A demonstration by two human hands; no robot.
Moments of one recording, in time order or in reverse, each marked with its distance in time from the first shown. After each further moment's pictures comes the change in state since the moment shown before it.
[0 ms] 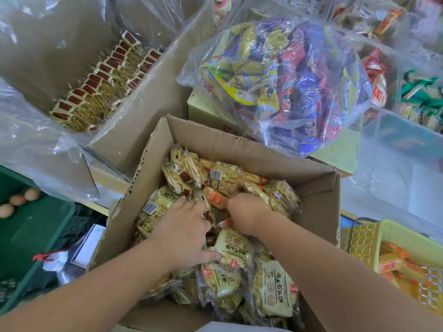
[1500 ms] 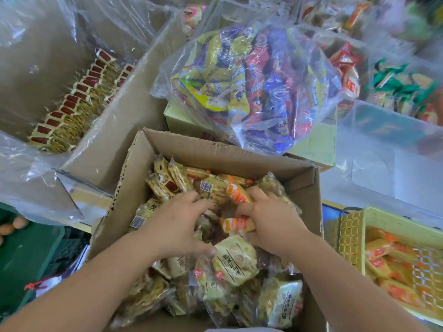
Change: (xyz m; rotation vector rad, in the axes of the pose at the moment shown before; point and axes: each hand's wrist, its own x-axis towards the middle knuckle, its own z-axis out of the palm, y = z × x) left_hand 0.023 -0.015 -0.017 -0.358 0.127 0.034; right_hand -0.088 0.037 -0.003 0.171 0.247 0.085
